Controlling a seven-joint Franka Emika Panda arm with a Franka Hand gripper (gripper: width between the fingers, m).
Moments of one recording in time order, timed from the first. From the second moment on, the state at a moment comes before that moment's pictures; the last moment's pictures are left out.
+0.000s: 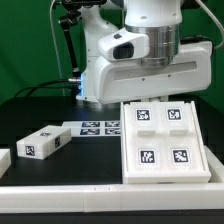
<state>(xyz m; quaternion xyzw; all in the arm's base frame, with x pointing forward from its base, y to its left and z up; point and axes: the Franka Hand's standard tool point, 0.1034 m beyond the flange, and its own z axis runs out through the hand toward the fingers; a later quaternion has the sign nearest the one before) 0.515 0.064 0.085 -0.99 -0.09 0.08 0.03</state>
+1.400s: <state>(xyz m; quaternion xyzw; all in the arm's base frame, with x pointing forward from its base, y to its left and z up) 0.536 0.055 0.127 -0.99 -0.09 0.11 0.03</state>
